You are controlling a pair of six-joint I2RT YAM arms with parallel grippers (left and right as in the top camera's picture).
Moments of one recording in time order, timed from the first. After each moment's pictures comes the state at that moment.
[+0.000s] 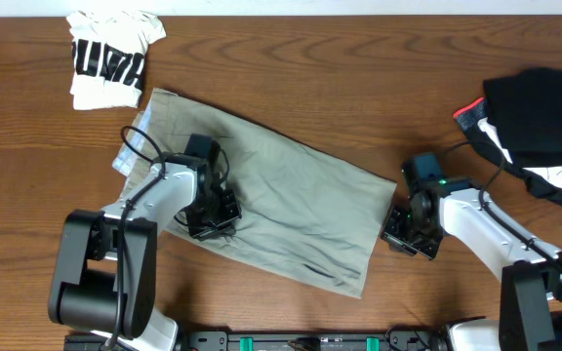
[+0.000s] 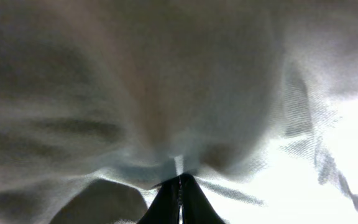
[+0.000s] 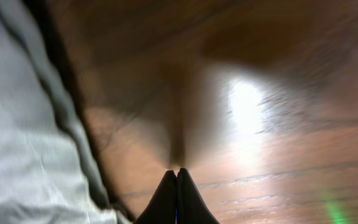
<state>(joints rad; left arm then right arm) -0.19 1.73 0.89 -0.84 0.33 -0.49 0.20 1.55 0.74 -0.83 -0.19 0.72</state>
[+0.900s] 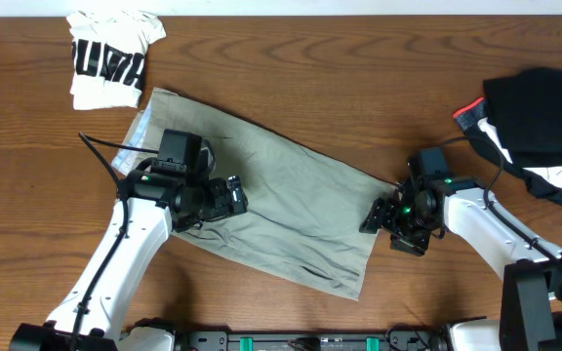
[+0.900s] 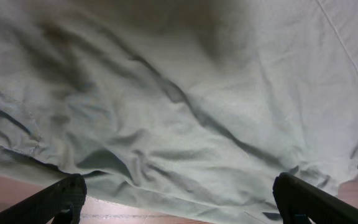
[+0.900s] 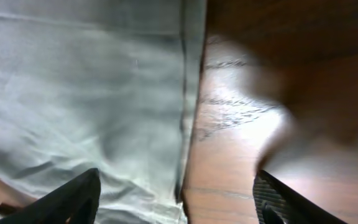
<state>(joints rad) -0.19 1.35 0.88 -0.84 0.28 -0.43 0.18 1.55 0.73 -0.74 -0.42 0.58</state>
